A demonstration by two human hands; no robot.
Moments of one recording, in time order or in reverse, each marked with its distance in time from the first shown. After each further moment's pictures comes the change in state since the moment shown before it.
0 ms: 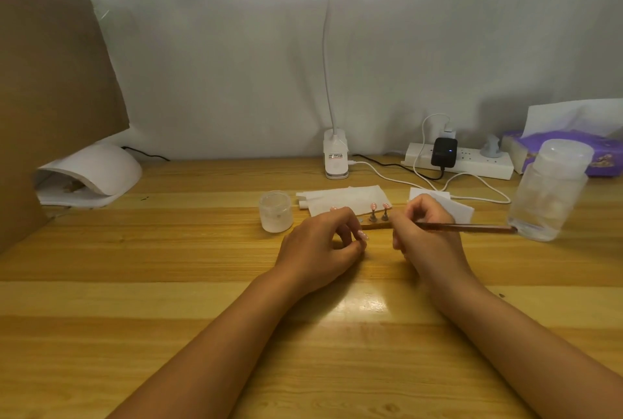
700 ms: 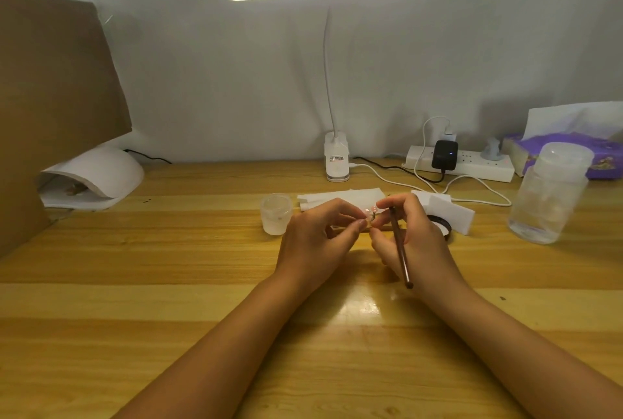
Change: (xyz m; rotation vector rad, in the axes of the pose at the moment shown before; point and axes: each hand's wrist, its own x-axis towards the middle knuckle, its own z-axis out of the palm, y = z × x) left_hand 0.000 0.007 -0.002 -0.234 0.223 0.077; right_hand -0.001 0.008 0.005 -0.314 -0.131 -0.300
